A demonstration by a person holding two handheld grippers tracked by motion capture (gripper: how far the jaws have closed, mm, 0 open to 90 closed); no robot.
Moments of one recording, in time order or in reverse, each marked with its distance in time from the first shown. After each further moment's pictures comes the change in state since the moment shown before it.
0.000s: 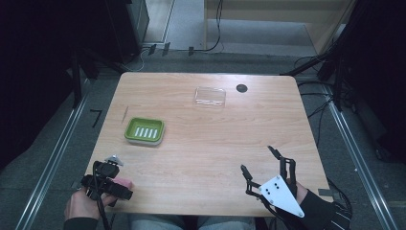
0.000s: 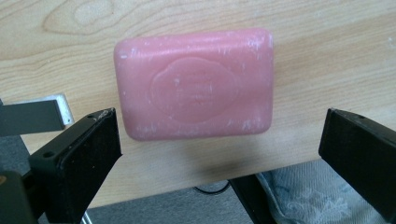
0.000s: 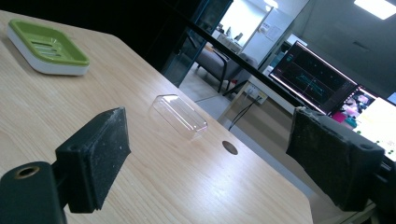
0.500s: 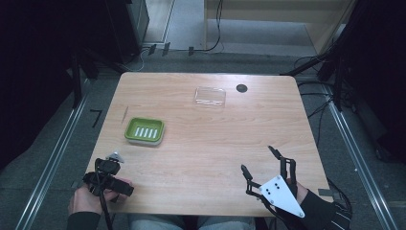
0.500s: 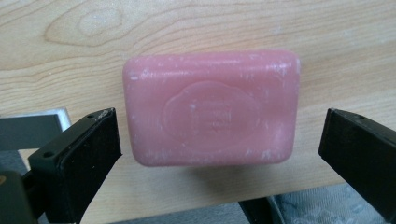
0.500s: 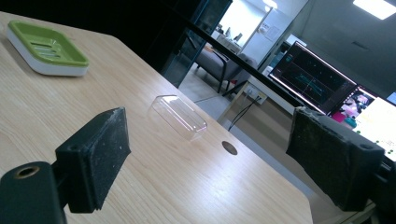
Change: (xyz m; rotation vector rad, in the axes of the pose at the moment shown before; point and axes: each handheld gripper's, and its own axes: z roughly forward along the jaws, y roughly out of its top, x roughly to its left) left arm 0.007 0.011 0.013 0.018 -0.003 -0.035; right arm 0.000 0.000 0.000 -0.002 0.001 0.000
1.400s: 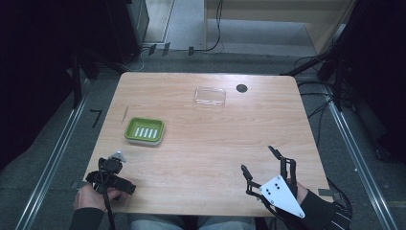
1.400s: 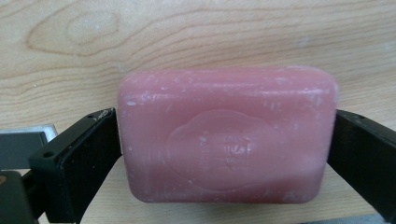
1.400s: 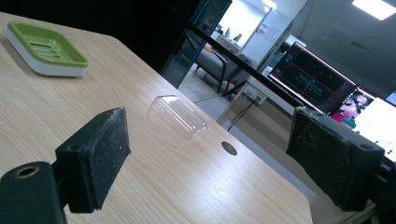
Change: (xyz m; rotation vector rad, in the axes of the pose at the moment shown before) left arm 0.002 0.008 0.018 0.026 0.017 -0.018; right arm 0.000 0.000 0.000 -0.003 -0.003 0.000
